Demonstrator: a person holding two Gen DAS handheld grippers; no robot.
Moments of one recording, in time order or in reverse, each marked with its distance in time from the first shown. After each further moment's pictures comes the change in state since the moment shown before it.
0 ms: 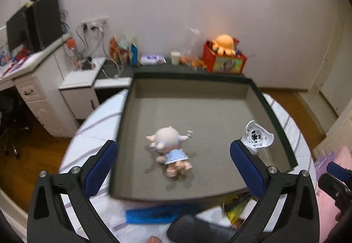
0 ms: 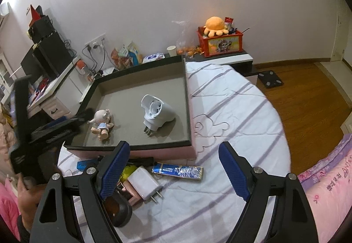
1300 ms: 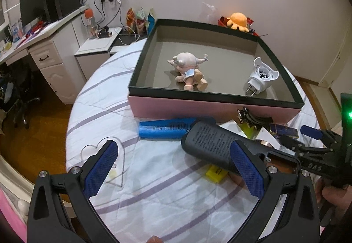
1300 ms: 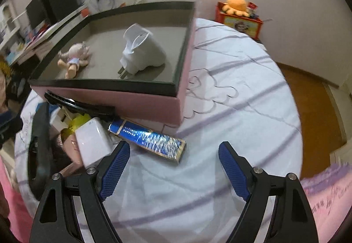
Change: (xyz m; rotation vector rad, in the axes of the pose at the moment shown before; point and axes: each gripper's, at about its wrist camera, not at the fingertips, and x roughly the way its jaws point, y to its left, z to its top) left arm -0.020 0.014 -0.086 -0.061 0.173 0.066; right arm 0.085 -0.013 -0.037 -0.287 0.210 -0.042
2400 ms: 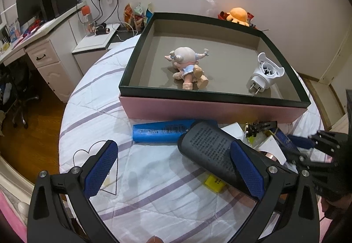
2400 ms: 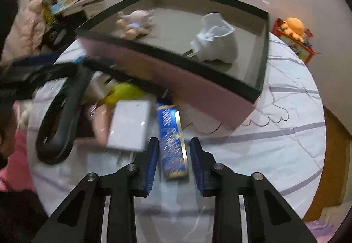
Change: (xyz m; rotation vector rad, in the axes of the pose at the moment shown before) left arm 0.014 -0.002 0.004 0.011 0.022 0.002; right arm 0.003 0.034 -0.005 -0.291 0.043 0.192
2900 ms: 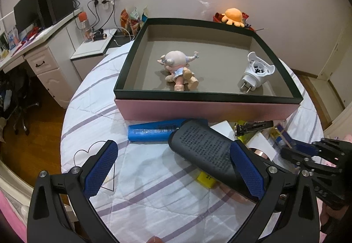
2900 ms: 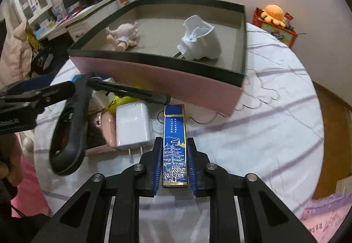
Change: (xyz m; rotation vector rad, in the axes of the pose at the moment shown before) left arm -0.013 -0.011 -0.003 0.035 -0.020 -0.006; right arm -0.021 0.006 -0.013 0.156 -0.044 -0.033
